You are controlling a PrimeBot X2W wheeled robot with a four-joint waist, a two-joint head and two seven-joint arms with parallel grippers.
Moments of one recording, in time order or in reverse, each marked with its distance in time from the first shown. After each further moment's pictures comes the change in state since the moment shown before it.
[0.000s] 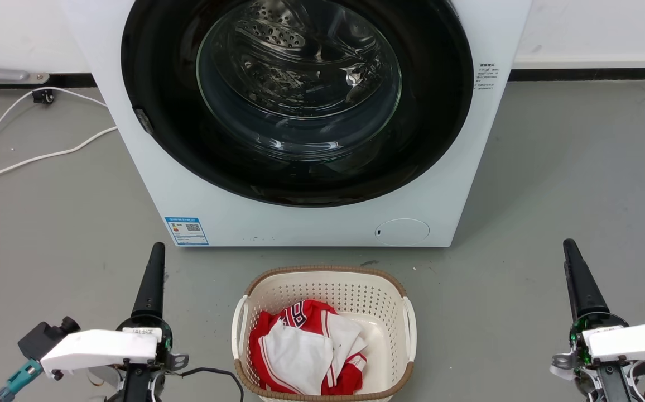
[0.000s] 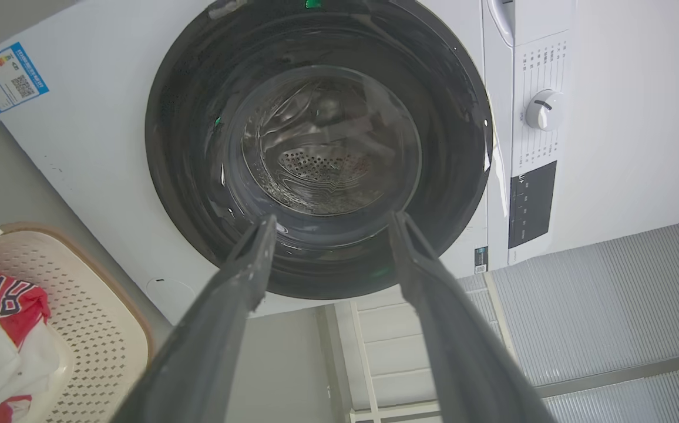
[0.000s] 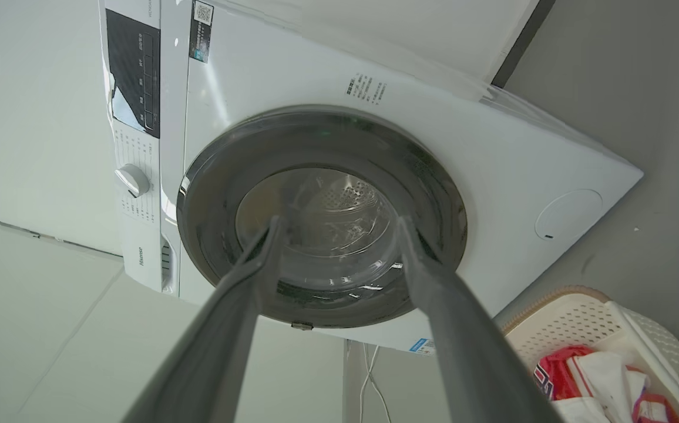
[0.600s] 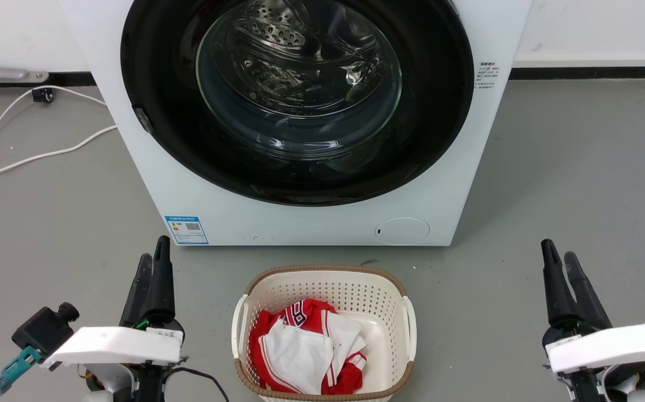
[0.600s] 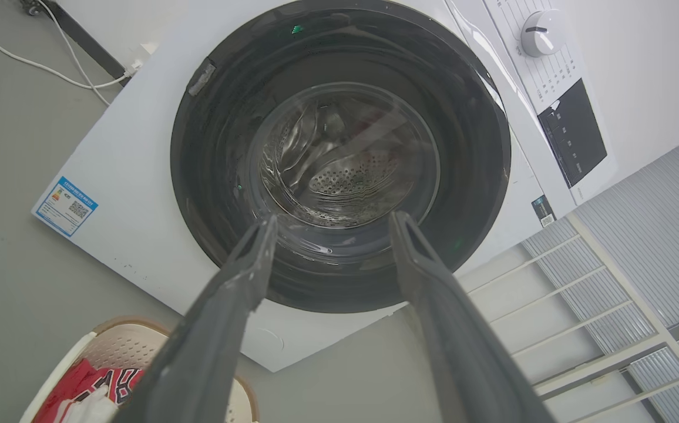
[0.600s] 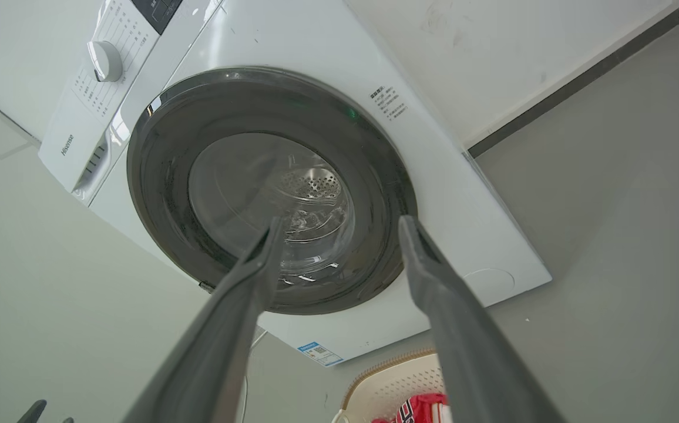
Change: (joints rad) left arm 0.013 0.001 -0.008 -0.068 0.399 0.000 -0.067; right arm 0.035 0.000 0.050 -0.094 -0.494 0.000 -0.066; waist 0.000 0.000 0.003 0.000
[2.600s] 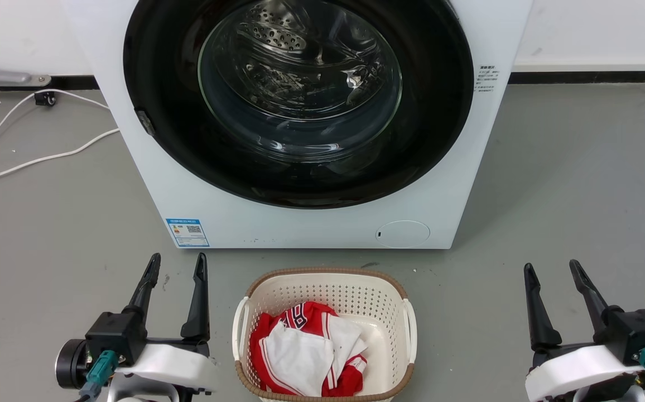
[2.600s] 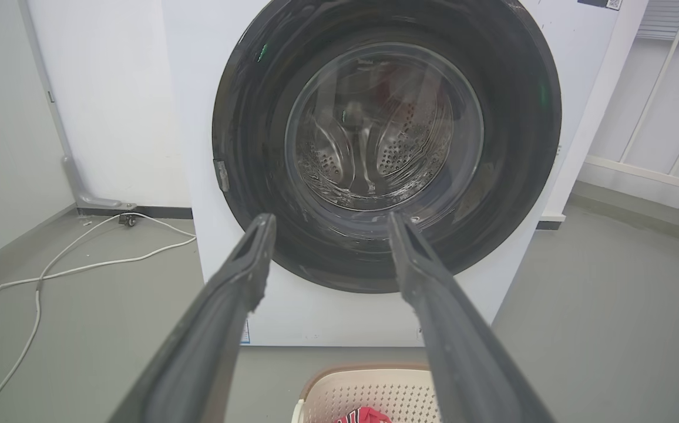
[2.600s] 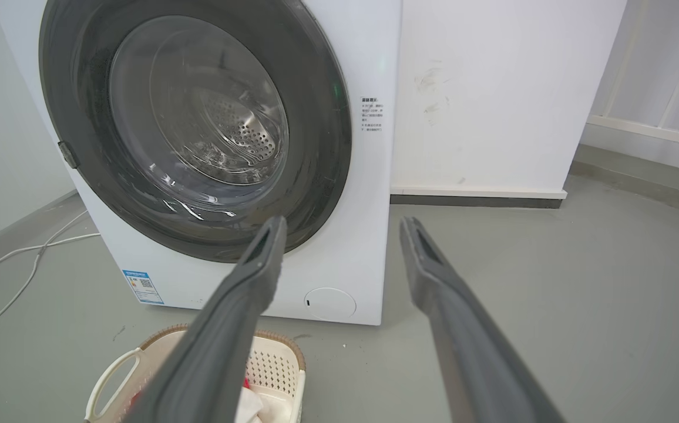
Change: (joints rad) left arm 0.037 0.032 -0.084 0.004 0.794 0.049 -0.159; right arm 0.038 0.000 -0.005 0.021 -0.728 0.000 -0.106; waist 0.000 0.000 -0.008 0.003
